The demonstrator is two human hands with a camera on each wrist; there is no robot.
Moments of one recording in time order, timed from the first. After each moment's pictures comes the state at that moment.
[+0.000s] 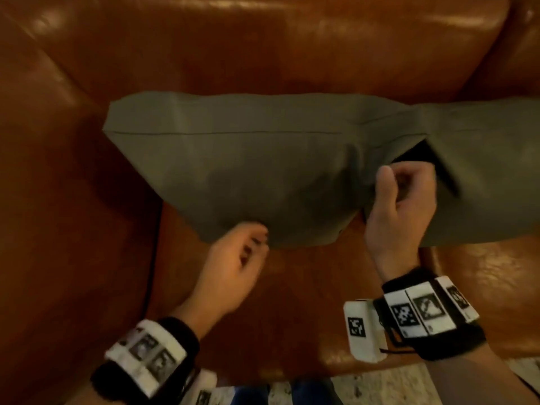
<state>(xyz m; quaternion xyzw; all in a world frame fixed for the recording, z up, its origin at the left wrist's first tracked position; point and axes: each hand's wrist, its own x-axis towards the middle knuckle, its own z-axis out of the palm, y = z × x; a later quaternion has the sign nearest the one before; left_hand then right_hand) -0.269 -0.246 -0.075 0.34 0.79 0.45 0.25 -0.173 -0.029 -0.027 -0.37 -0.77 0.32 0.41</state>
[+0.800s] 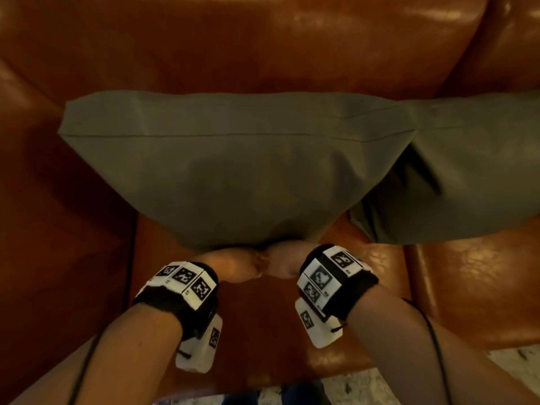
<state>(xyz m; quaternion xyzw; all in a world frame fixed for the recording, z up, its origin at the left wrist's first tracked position) -0.293 -0.178 -0.120 0.43 0.71 -0.05 0.56 -0.219 -0.076 -0.099 -0.10 -0.83 0.20 -0.51</state>
